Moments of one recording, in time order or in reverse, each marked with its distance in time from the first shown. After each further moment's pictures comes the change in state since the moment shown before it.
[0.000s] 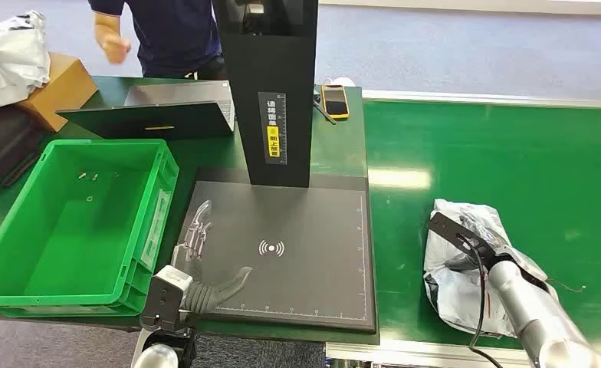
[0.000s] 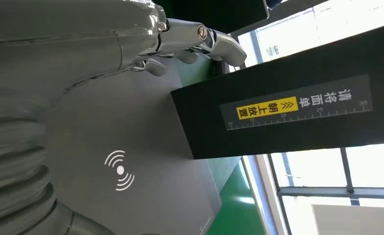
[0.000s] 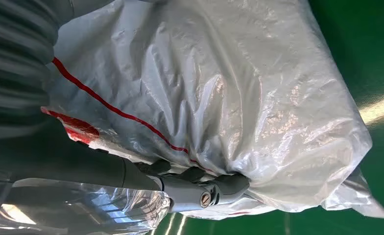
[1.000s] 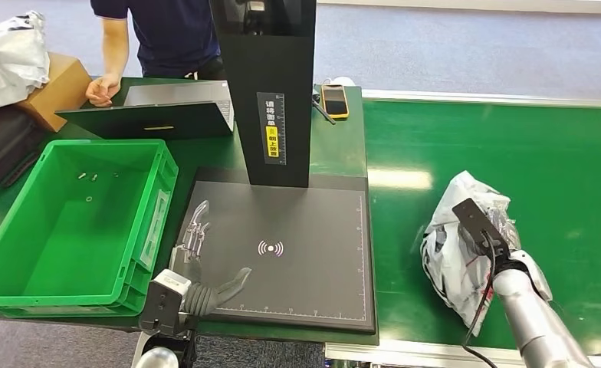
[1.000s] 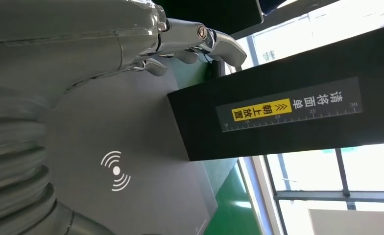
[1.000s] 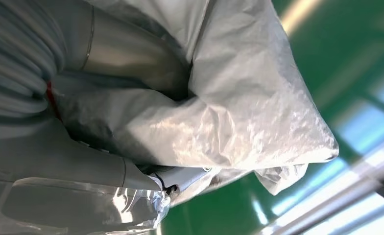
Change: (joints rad) left arm 0.013 0.002 -0.006 -0.016 -0.006 0.022 -0.016; right arm 0.132 0.029 -0.109 -0.209 -0.380 -0.281 -0.246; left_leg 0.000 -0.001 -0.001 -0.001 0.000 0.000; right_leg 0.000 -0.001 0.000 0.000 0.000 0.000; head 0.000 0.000
